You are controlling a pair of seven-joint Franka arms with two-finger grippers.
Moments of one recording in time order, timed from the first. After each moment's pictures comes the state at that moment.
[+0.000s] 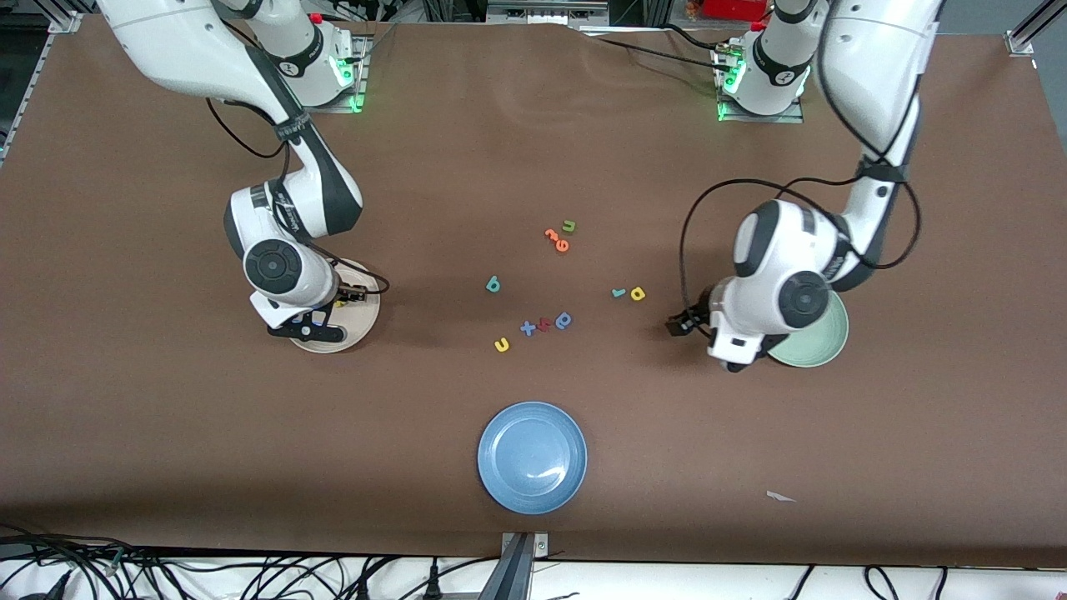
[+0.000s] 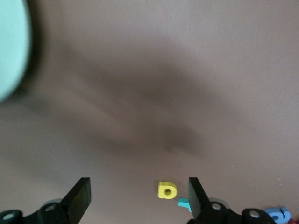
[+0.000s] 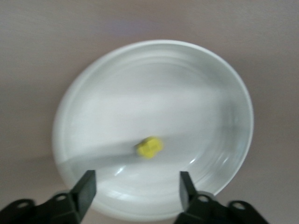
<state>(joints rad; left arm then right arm) -0.32 0.59 -0.03 -1.70 -0.23 2.06 -0.88 0.18 0.48 0.15 -1.86 -0.12 2.11 0.50</state>
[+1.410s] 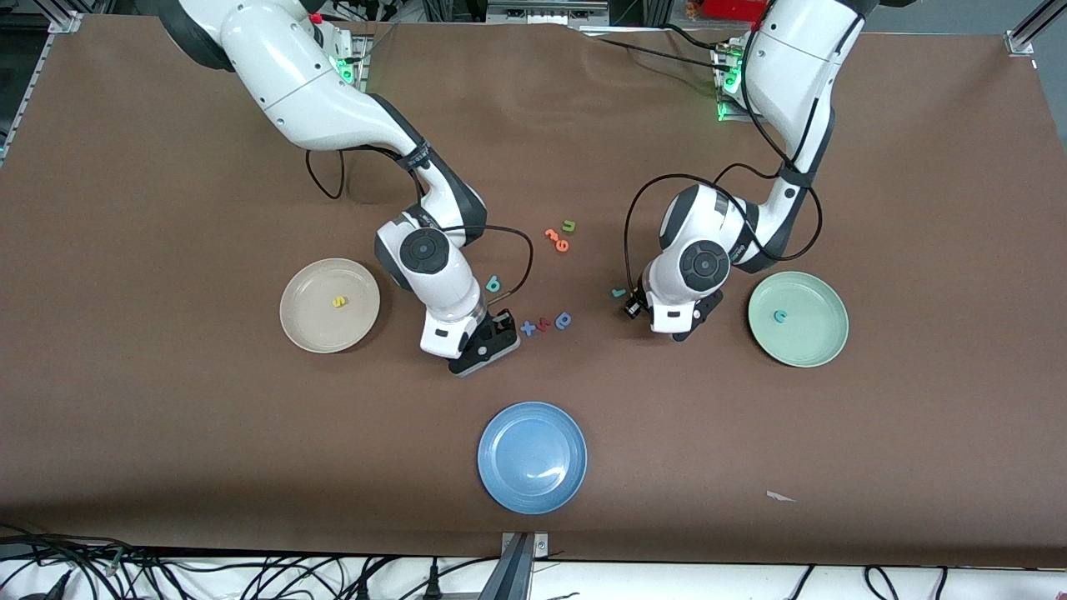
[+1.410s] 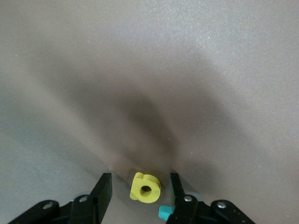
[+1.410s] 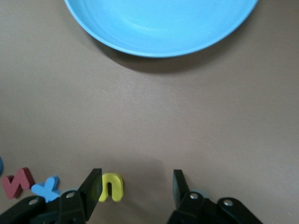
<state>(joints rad) -0.45 0.63 -0.03 -1.84 -0.23 2.31 -1.14 0.43 0.89 0.19 -1.46 -0.23 2.63 0.21</state>
